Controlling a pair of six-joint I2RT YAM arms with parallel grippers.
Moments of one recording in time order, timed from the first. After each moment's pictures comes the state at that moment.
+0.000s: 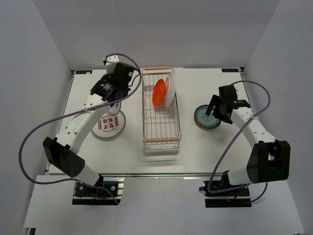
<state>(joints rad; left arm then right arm) -0.54 1.53 1.66 -0.83 -0.69 -0.59 0.15 1.39 1.05 -0.65 0.18 0.46</state>
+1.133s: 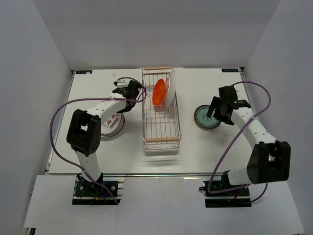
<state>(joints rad) -0.45 1.86 1.41 -0.76 -0.71 -0.61 0.15 1.39 1.05 -0.69 0.20 0.44</state>
